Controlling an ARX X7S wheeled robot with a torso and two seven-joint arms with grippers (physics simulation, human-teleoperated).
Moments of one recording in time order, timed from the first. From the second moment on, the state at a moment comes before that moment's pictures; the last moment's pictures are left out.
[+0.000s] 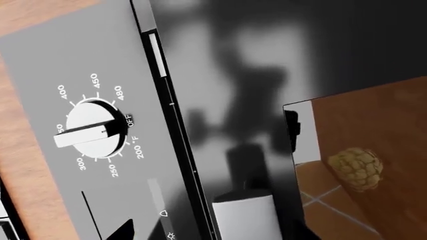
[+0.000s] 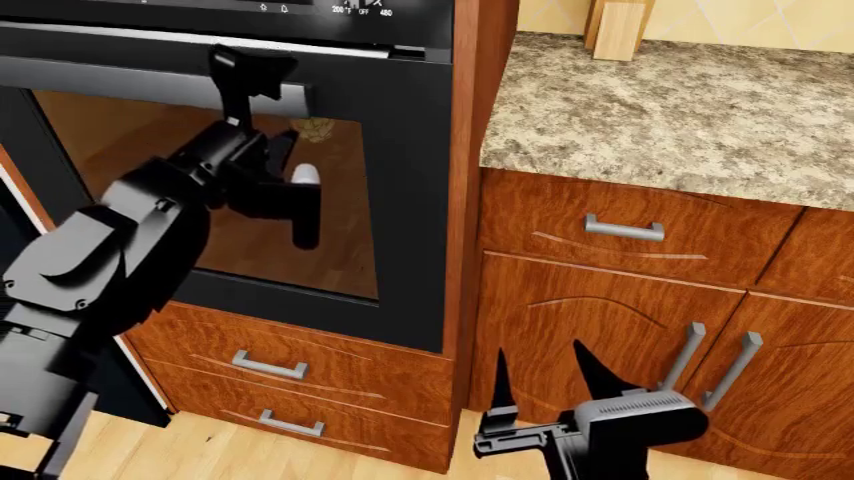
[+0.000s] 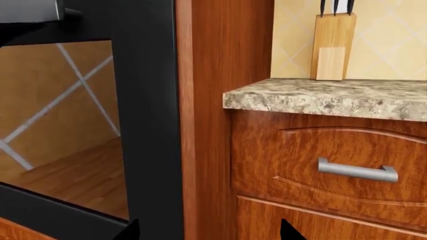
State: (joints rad) left arm -1.19 -0.49 0.73 -0.61 0.89 0.19 0.14; right arm 0.00 0.33 -0.39 -0.20 0.28 -0.05 0.28
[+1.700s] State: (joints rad) left arm -1.28 -0.36 0.75 -0.86 0.86 0.11 0.21; right arm -0.01 0.35 -0.39 -0.21 0.29 -0.07 0.31
